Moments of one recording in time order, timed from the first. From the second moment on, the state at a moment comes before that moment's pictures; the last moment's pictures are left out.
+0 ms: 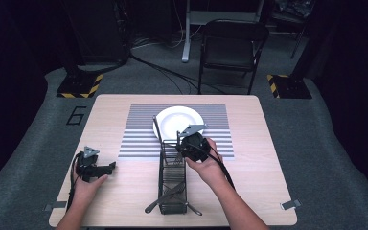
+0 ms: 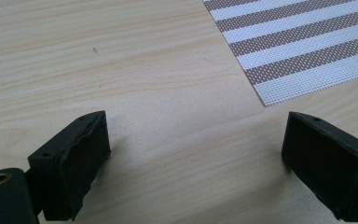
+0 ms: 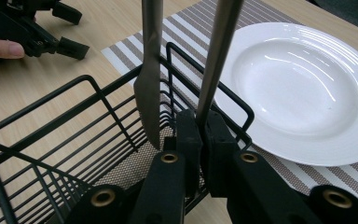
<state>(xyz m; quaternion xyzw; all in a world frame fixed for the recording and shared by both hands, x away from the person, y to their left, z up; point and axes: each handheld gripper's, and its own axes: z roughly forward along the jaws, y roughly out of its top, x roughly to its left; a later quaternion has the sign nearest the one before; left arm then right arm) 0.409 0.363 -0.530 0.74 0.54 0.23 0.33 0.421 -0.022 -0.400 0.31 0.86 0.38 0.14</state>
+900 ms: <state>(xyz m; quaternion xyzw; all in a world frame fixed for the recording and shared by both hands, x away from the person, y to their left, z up) 0.409 0.363 -0.530 0.74 0.54 0.23 0.33 0.403 -0.029 -0.347 0.29 0.86 0.41 0.13</state>
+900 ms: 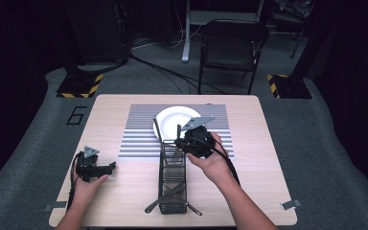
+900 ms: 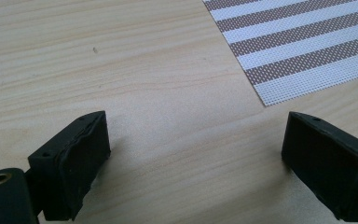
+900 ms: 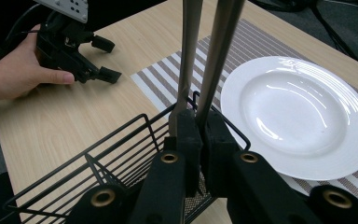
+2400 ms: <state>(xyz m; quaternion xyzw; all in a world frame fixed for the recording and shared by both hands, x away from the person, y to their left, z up) 0.409 0.363 -0.530 0.74 0.54 0.23 0.33 0.406 -0.101 -0.304 0.34 0.83 0.42 0.15</state>
